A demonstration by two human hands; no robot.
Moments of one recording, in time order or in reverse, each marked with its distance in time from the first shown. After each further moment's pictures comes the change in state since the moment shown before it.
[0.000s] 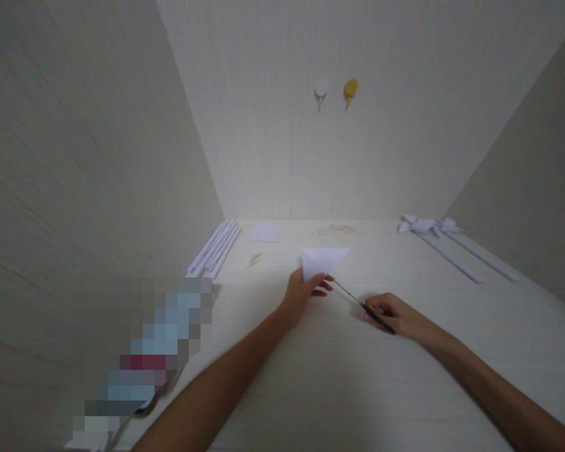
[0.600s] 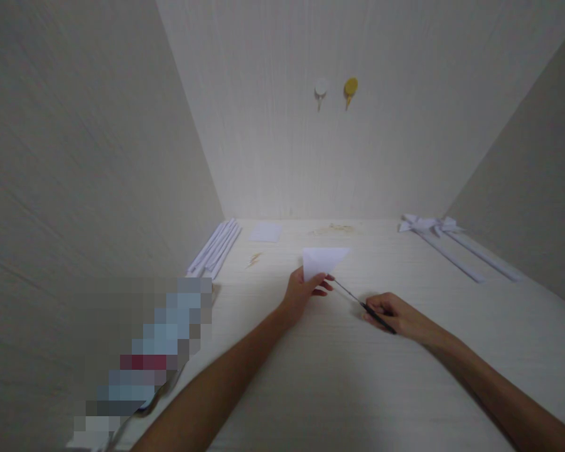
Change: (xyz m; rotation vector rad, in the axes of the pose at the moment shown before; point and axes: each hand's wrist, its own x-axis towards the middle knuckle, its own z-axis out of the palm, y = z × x) left_hand 0.001 0.000 -0.002 0.014 -0.019 0.007; right_hand -0.001 -0.002 0.000 0.003 0.006 -0.008
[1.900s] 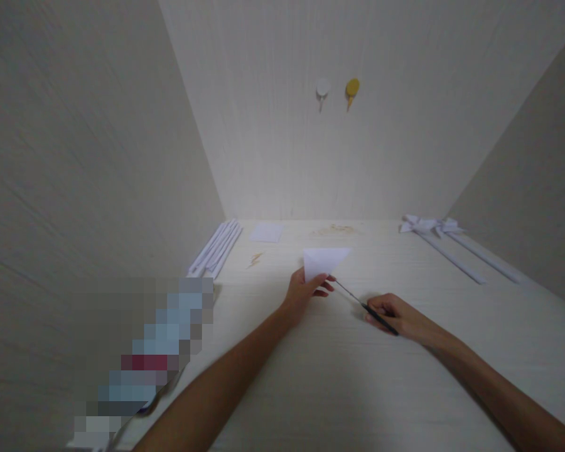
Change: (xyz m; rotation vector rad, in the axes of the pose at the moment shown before) left_hand 0.000 -0.001 0.000 -0.031 -0.017 0.009; right_hand 0.000 0.003 -0.001 0.030 -0.029 0.007
